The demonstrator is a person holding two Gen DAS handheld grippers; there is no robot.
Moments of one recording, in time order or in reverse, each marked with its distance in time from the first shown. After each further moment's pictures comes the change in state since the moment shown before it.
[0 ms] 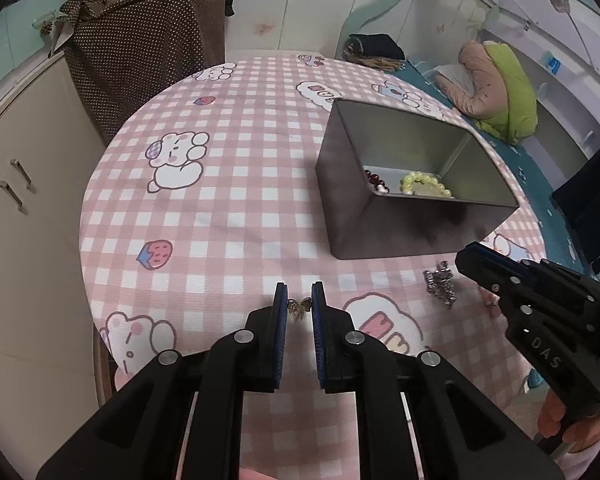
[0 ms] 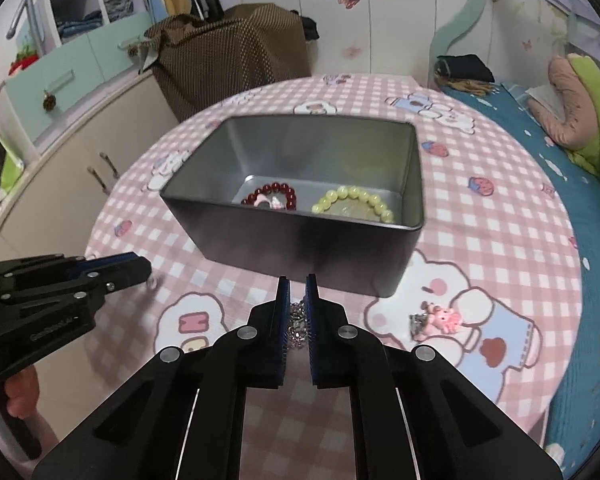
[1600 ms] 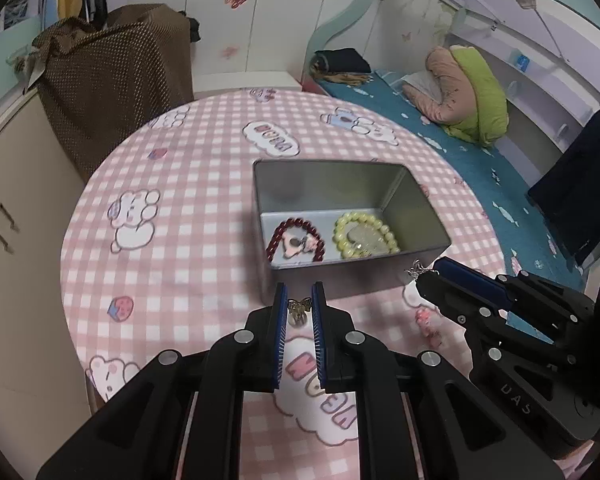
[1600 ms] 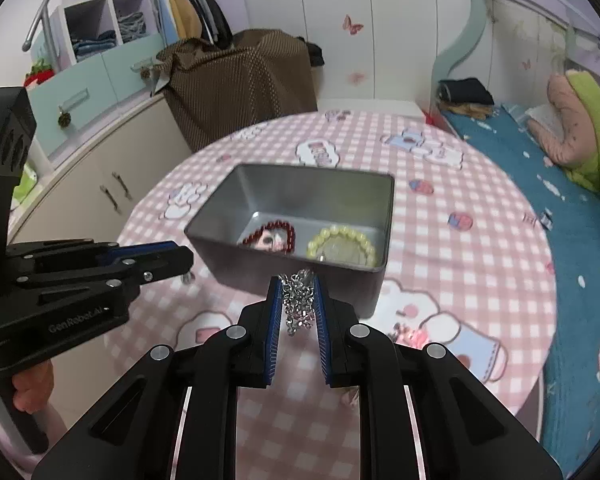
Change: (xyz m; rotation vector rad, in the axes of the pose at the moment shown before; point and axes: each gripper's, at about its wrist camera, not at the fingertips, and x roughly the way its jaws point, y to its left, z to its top) left arm -0.022 -0.044 0.031 0.078 -0.061 -0.068; right arm -0.045 -0.005 0.010 -0.026 -0.089 0.015
